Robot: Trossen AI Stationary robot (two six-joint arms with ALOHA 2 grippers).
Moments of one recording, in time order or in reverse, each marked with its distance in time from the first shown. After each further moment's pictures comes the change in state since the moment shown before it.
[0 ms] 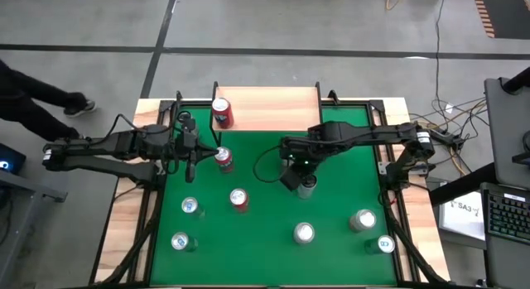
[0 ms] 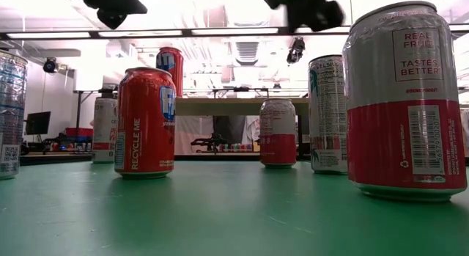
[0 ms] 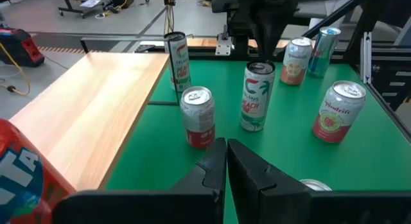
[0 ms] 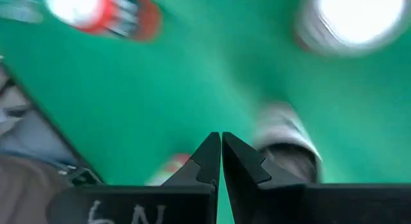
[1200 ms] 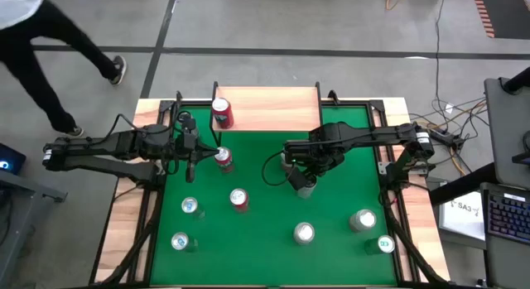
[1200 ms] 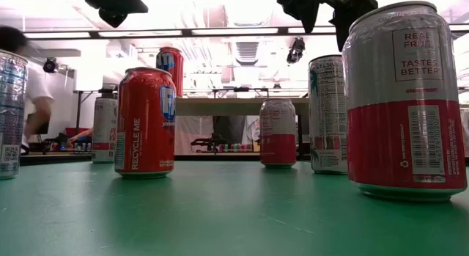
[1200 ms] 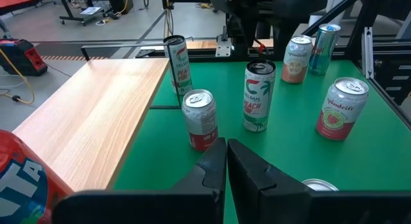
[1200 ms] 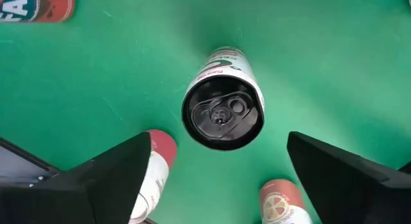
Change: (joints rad) left arm 0.000 0.002 0.000 0.005 0.000 0.042; right arm 0.011 0.007 0.000 -0.155 0.011 0.194
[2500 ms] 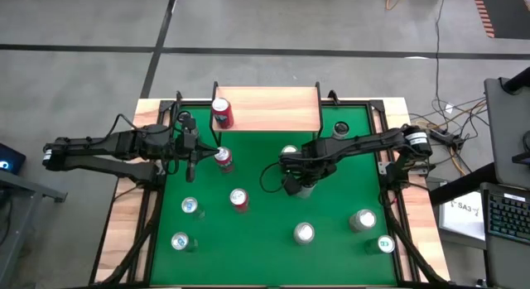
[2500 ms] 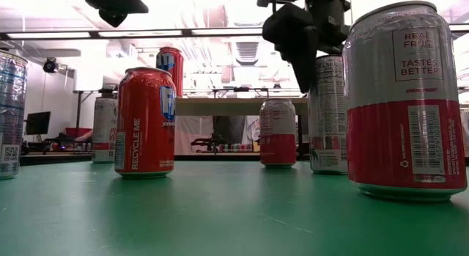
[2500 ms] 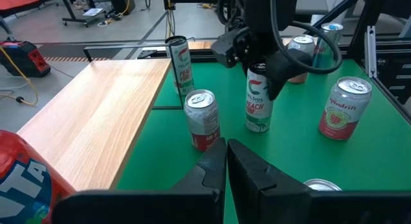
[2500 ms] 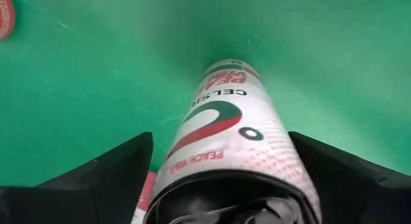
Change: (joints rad) left arm 0.000 0.001 0.000 0.001 -0.007 0.008; right arm 0.000 0.020 -0.310 0.318 0.002 0.048
